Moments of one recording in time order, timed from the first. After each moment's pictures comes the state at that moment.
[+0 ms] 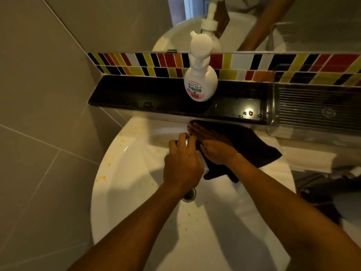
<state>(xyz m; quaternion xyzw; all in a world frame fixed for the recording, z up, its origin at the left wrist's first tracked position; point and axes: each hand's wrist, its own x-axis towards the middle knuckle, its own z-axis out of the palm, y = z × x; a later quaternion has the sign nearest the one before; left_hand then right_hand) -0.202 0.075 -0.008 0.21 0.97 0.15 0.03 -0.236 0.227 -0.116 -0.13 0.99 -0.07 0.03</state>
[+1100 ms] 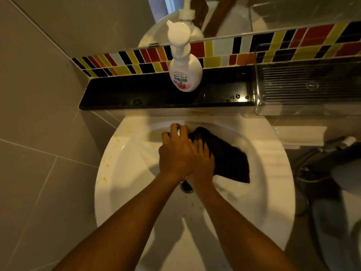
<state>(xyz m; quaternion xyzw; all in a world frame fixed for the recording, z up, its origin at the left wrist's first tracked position) -0.203 0.073 -0.005 0.24 0.96 0.14 0.02 -0.172 0.111 -0.139 0.27 0.94 -0.20 -0.02</state>
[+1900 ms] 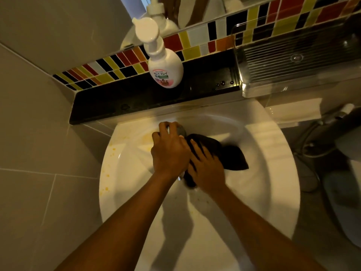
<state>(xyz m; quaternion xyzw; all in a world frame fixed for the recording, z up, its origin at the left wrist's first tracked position) -0.207 0.072 -0.015 0.23 0.96 0.14 0.01 -0.128 0.116 -0.166 0.18 0.95 -0.22 -0.12</state>
